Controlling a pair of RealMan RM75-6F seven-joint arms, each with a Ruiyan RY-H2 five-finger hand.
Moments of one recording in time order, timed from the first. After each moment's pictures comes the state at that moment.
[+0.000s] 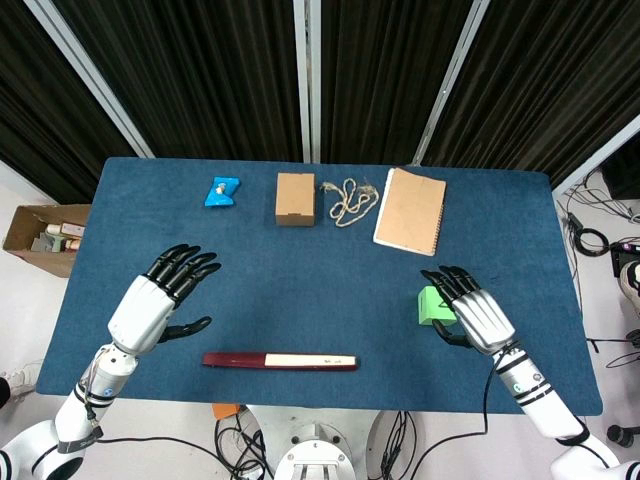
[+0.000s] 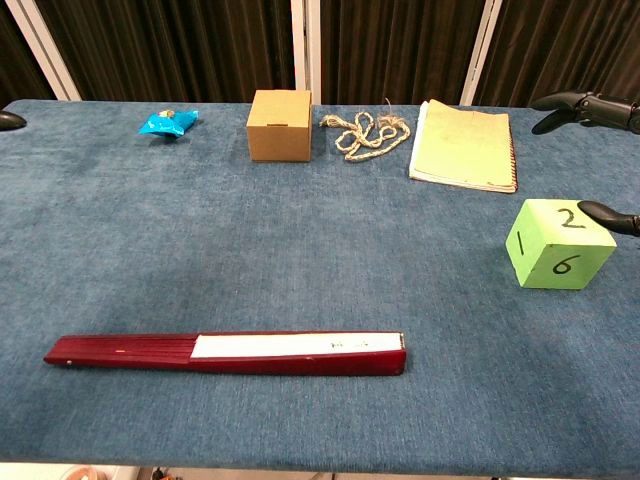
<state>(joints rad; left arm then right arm) -0.36 -1.31 -0.10 -1.62 1.86 1.52 0.00 0.37 -1.27 0.05 -1.59 -1.64 1.20 0.06</state>
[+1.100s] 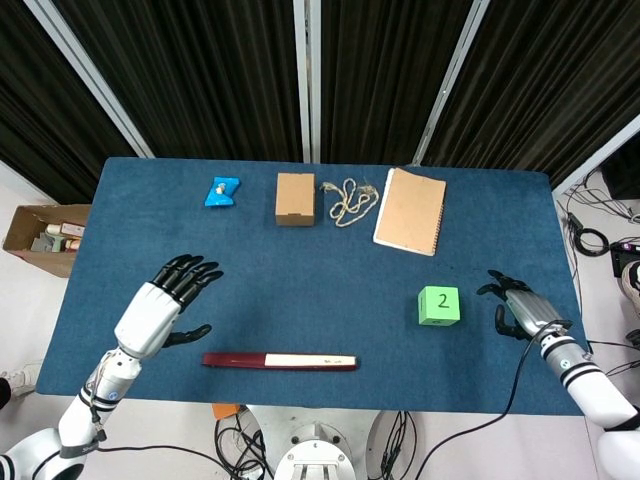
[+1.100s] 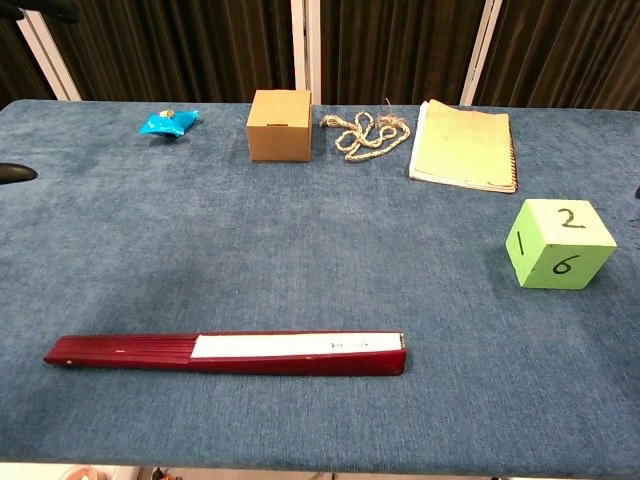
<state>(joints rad) -0.36 -1.33 -0.04 -1.61 1.81 1.49 0.02 0.47 -0.98 0.07 -1.73 -1.16 0.72 0.18</state>
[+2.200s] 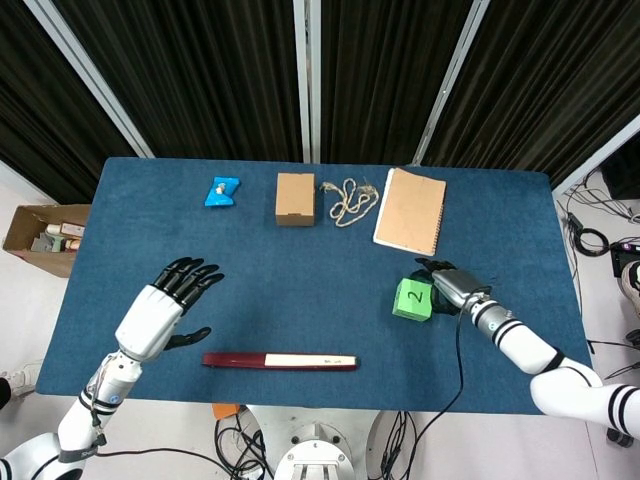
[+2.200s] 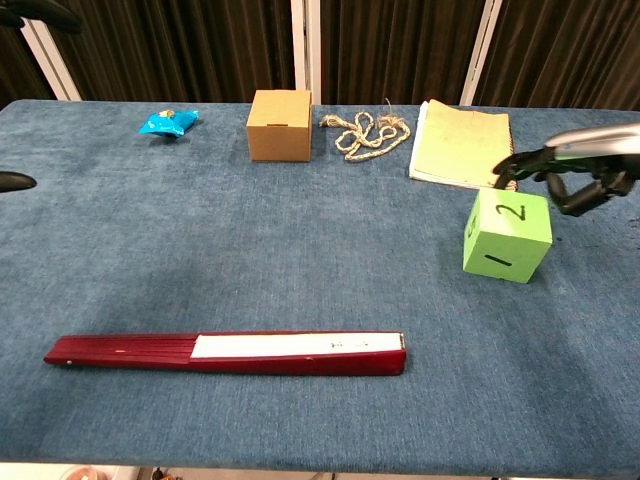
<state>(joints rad) -0.36 -1.31 -0.02 -1.65 1.80 1.48 0.09 0.74 -1.18 0.12 -1.60 -1.12 0.51 0.11</state>
